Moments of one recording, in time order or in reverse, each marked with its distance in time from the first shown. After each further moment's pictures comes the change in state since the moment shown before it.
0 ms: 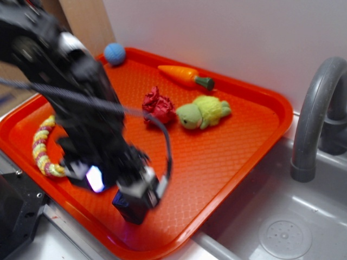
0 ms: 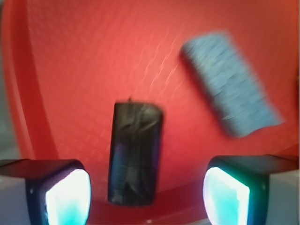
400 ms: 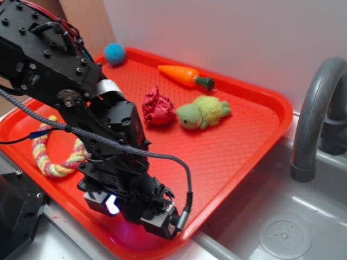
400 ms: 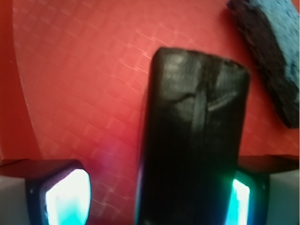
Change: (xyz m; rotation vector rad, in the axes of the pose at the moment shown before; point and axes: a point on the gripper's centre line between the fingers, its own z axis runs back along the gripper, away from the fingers) arm -0.002 -0.016 -0.022 0.033 -0.007 -0.035
